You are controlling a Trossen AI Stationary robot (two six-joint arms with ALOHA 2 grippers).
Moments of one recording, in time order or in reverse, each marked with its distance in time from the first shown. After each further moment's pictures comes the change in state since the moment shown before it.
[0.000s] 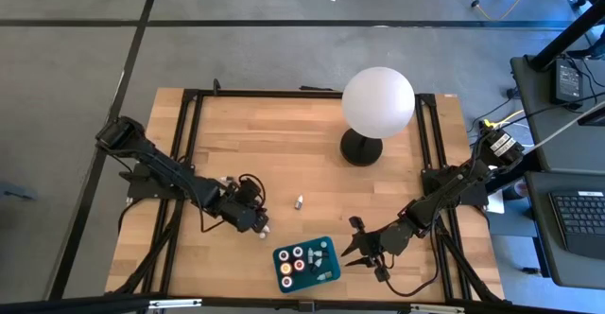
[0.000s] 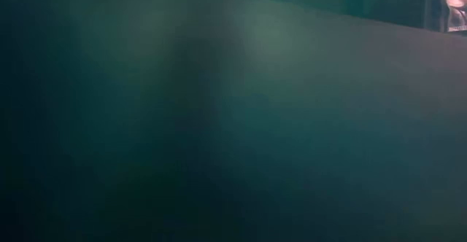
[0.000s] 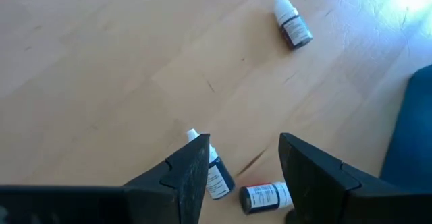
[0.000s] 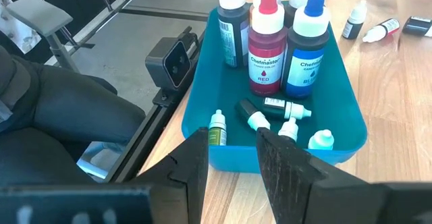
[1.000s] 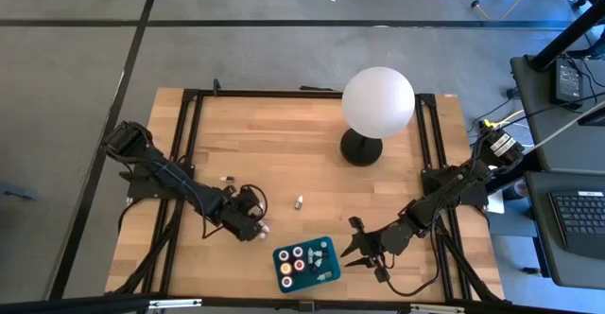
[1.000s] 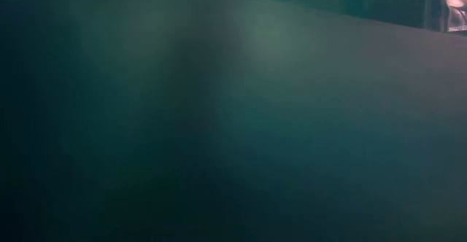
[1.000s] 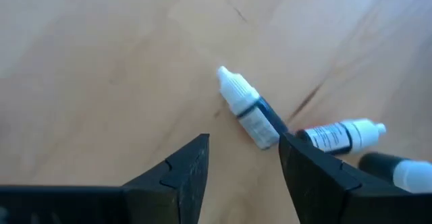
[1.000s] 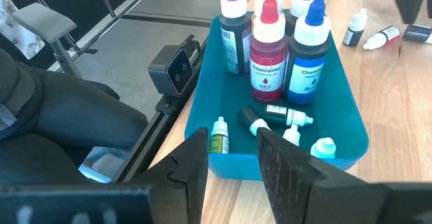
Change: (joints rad) left arm -0.047 0.093 -0.001 -0.089 0.067 0.084; right arm 0.000 0.000 0.000 0.022 0.000 -0.001
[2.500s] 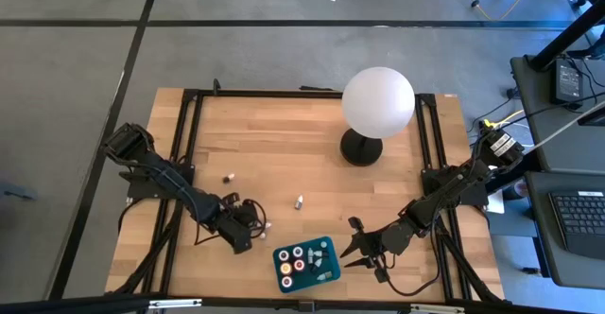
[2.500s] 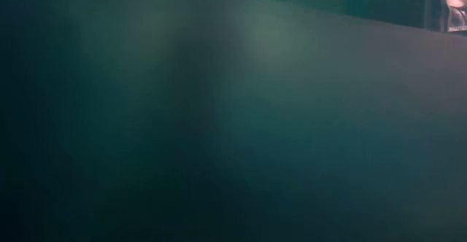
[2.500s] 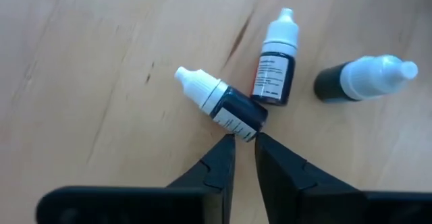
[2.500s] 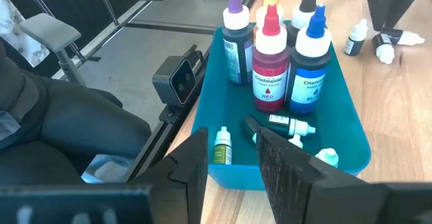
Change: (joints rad) left arm -0.073 0.027 -0.002 0.055 0.090 0.213; right arm 0.000 0.000 0.000 0.031 0.000 0.000
